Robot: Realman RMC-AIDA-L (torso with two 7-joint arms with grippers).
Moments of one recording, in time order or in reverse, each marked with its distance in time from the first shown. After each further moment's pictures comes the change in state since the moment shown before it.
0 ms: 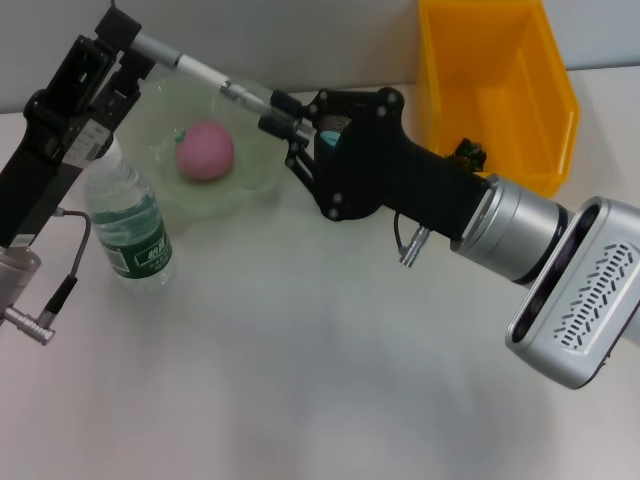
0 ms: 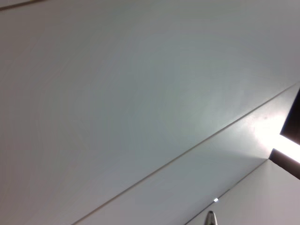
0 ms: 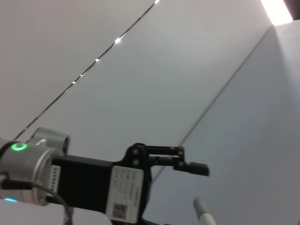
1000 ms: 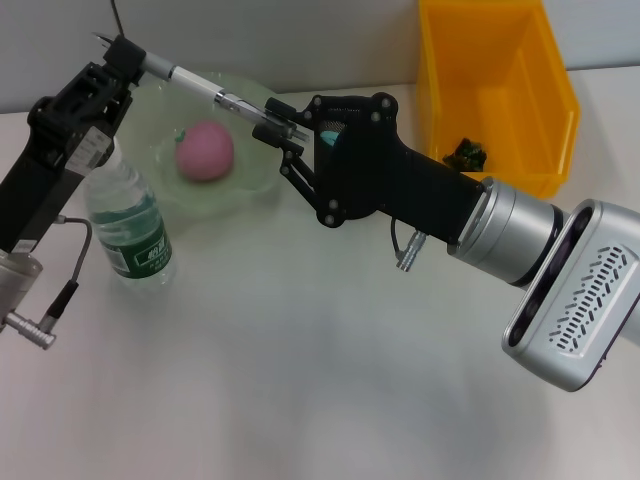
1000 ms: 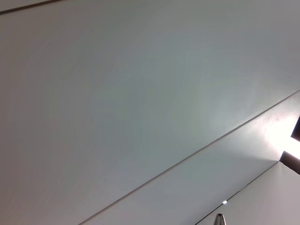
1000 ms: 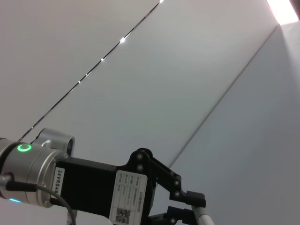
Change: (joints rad) left arm 0.002 0.000 0.002 -0.016 -0.002 -0.021 -0.006; right arm 0.006 0.000 -0.020 -0.002 -0.007 0.014 0.000
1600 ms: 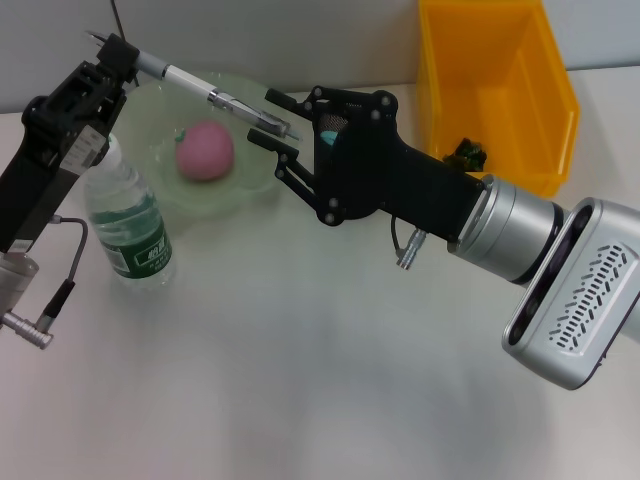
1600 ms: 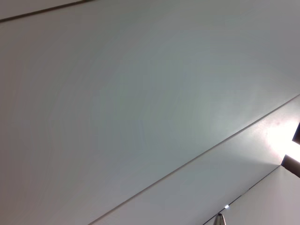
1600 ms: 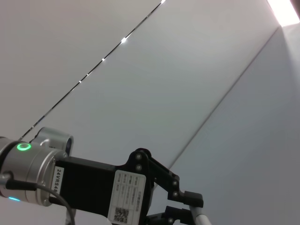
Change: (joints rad) left arm 0.004 0.000 0.000 -0.001 -0.012 0.000 0.001; right arm 0.002 0.000 -0.003 -0.008 0.000 0.000 0.000
